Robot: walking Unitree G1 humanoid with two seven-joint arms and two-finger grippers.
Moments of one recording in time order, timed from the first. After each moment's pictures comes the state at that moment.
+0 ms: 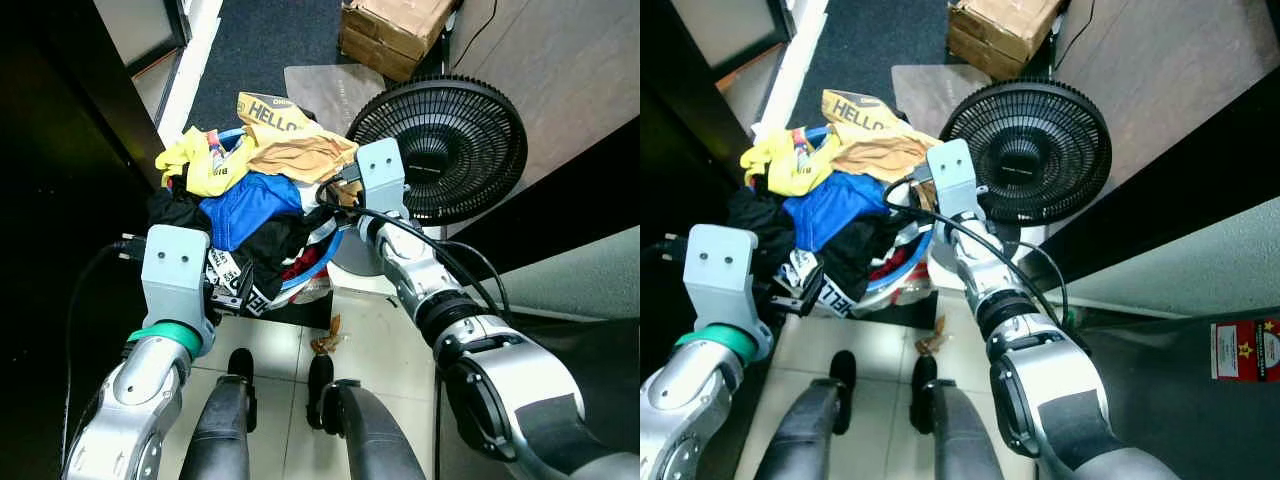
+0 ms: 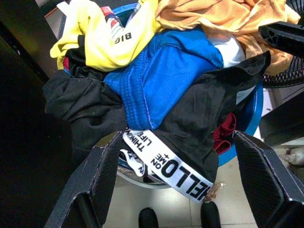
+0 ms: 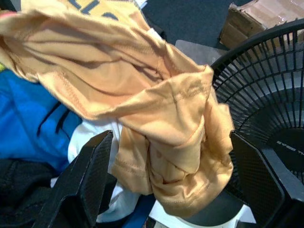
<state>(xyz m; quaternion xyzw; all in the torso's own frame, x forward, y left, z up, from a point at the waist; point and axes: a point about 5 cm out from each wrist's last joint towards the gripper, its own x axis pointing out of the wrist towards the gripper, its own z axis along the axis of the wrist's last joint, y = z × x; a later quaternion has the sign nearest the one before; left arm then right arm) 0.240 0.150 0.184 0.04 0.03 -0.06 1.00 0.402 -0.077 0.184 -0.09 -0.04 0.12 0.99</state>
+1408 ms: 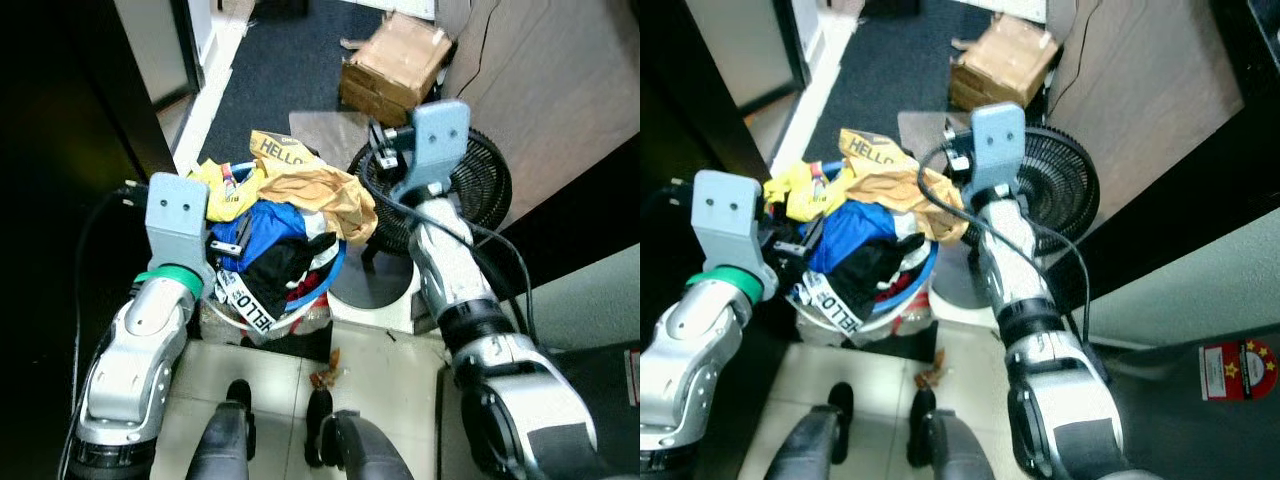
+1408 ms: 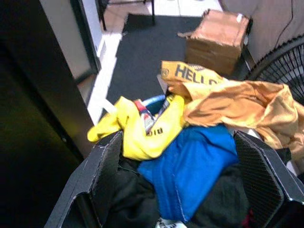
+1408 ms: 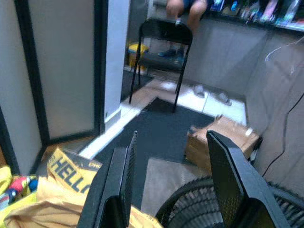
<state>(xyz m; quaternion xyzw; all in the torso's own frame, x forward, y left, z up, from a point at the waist) 0.295 0.161 0.207 0.06 -0.05 -0.05 1.00 0.383 -0.110 0.236 -0.04 -0.25 0.09 0.96</state>
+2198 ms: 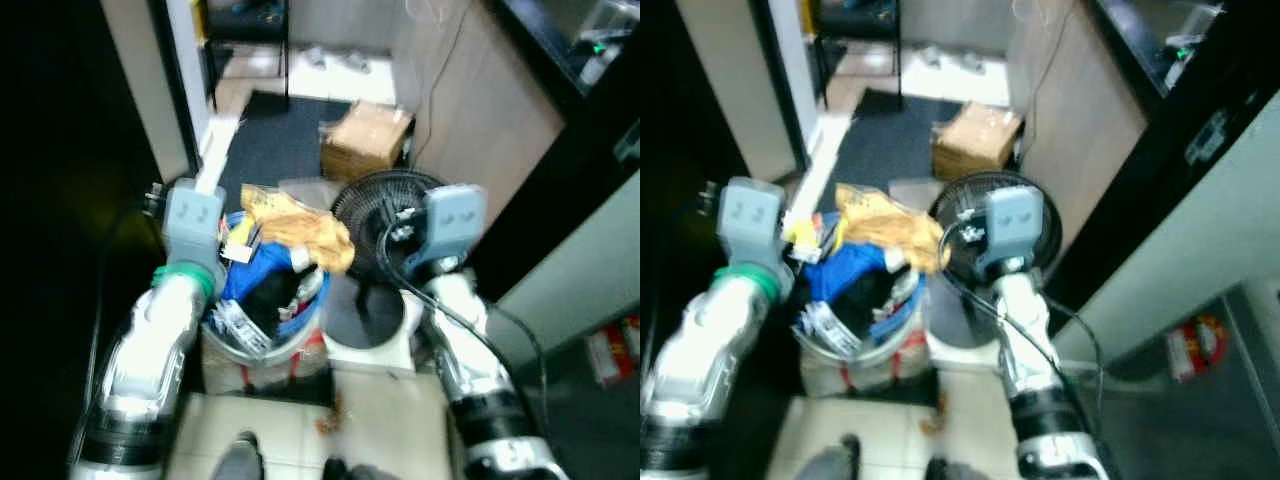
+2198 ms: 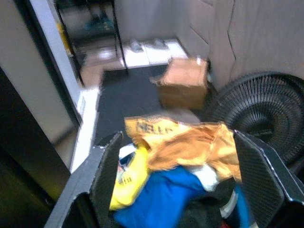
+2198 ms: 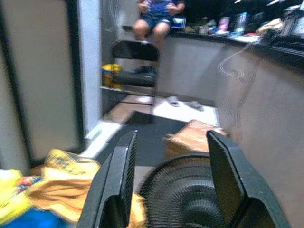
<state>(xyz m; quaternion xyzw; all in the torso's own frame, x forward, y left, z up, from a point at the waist) 0.316 0.157 0.189 0.06 -0.05 -0.08 0.99 0.339 -0.116 0.182 -0.02 -0.20 0.07 0.98</state>
